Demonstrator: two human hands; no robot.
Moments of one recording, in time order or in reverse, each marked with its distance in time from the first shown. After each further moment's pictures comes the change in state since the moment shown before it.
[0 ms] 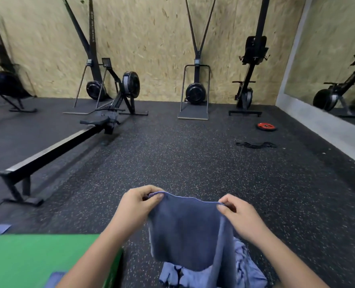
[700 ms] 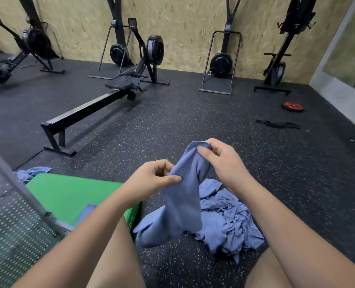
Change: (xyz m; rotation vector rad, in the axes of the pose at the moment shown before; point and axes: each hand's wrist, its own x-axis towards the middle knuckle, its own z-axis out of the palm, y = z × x) left_hand -0.099 -0.008 -0.027 -0.263 -0.221 -0.047; right_hand -0.048 -0.142 0.034 0.401 -0.141 -0.234
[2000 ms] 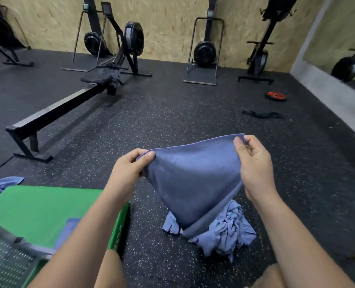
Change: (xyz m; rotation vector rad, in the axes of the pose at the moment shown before) left_hand 0.081 -0.014 -0.021 -0.367 0.307 -0.050; right_hand 0.020 0.035 -0.057 0.015 0.559 0.044
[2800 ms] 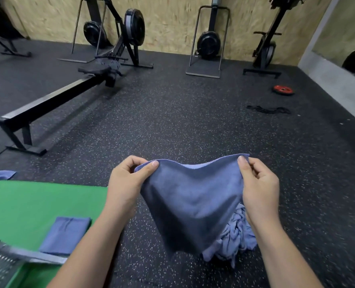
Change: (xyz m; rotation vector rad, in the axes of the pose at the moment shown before) left_hand 0.007 -0.065 0.023 -0.013 0.218 0.045; right_hand -0.020 0.075 0.006 -0.097 0.100 0.112
